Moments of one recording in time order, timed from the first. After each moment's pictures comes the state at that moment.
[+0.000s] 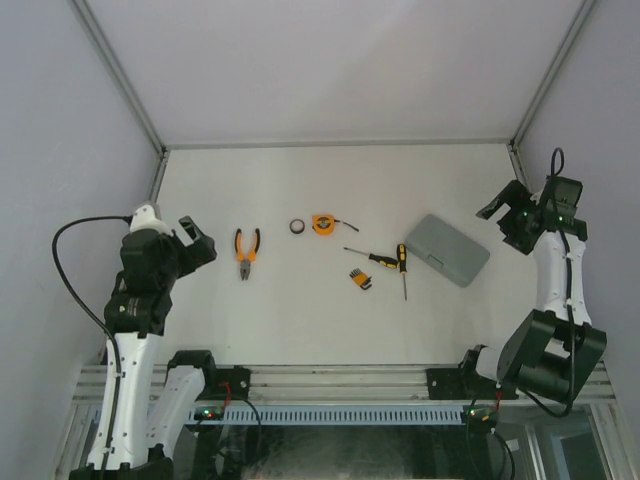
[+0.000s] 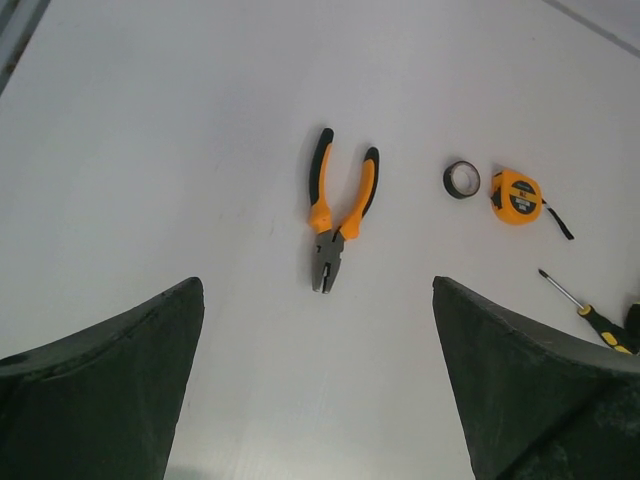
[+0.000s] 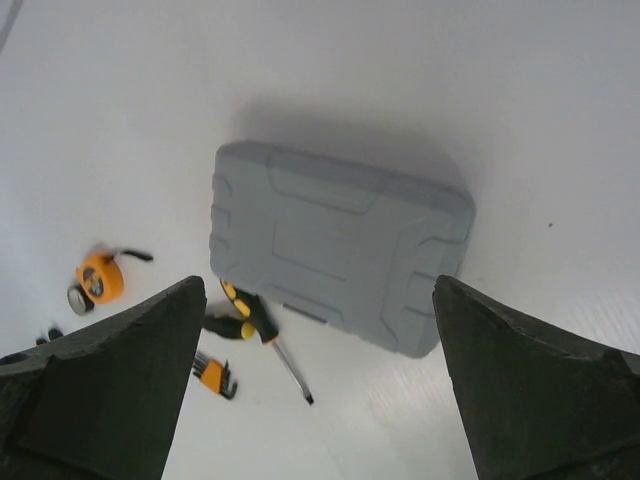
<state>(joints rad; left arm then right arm) 0.01 0.66 0.85 -0.70 -0.09 -0.41 -0.37 1.25 1.06 -0.69 -0.30 0.42</state>
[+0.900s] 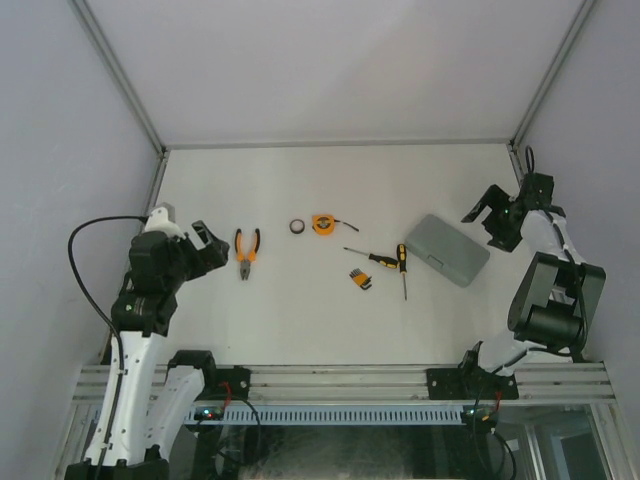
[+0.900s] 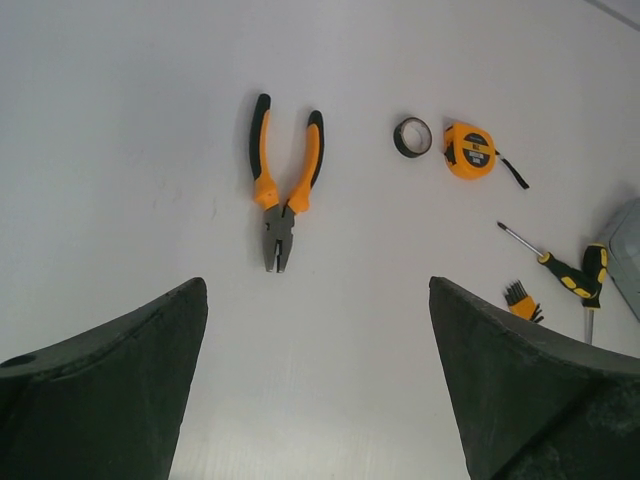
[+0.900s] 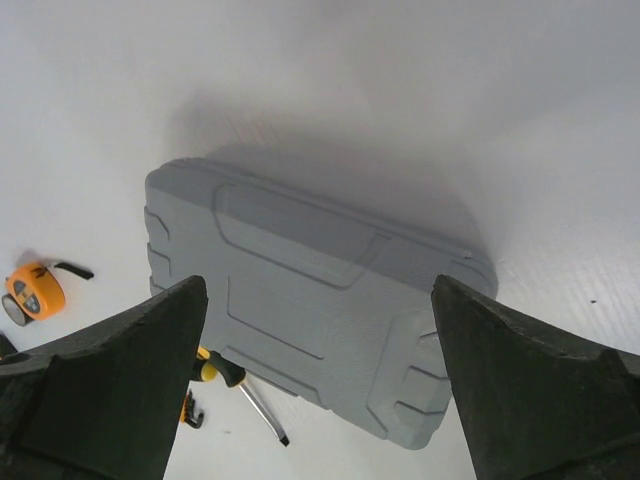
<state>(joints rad) -0.02 0.66 0.80 -0.65 0.05 -0.42 -0.34 1.57 1.09 -0.54 -0.28 0.42</state>
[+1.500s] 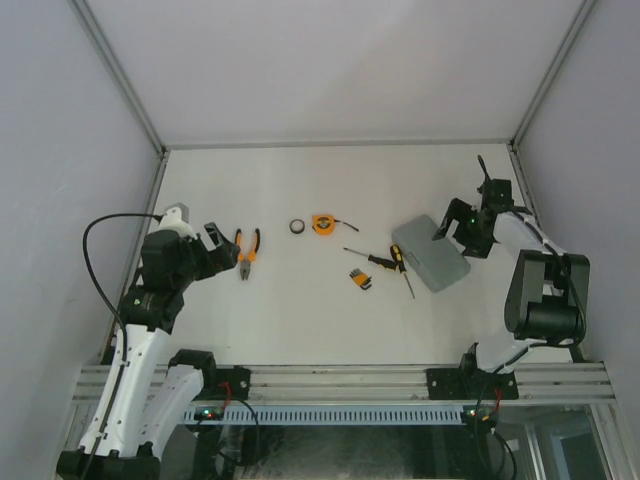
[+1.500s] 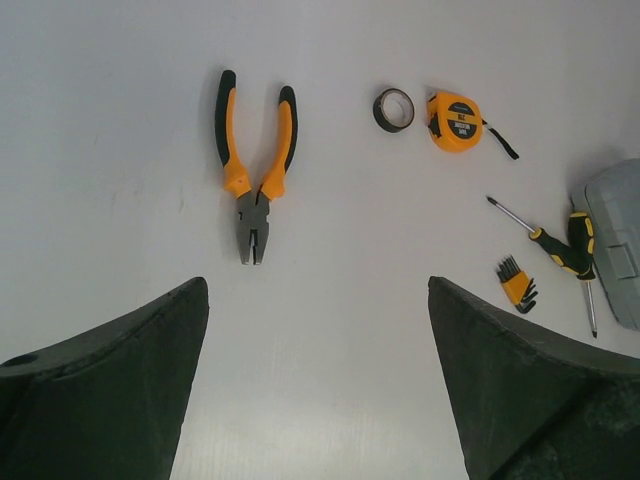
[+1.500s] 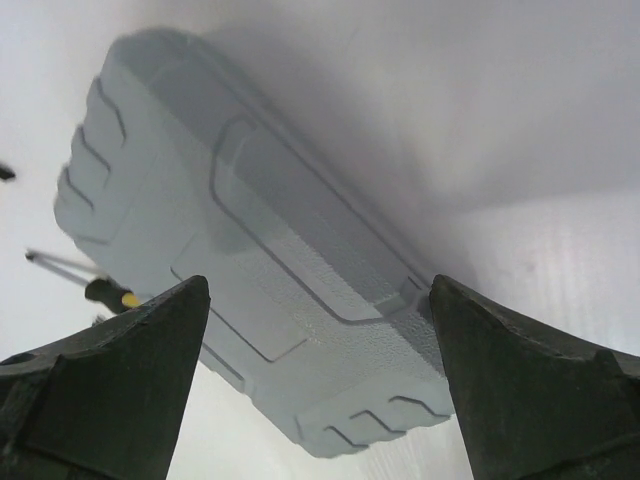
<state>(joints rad) -0.10 0.69 0.75 -0.60 0.06 -0.44 -0.15 1.61 1.02 -0.54 -0.25 0.35</state>
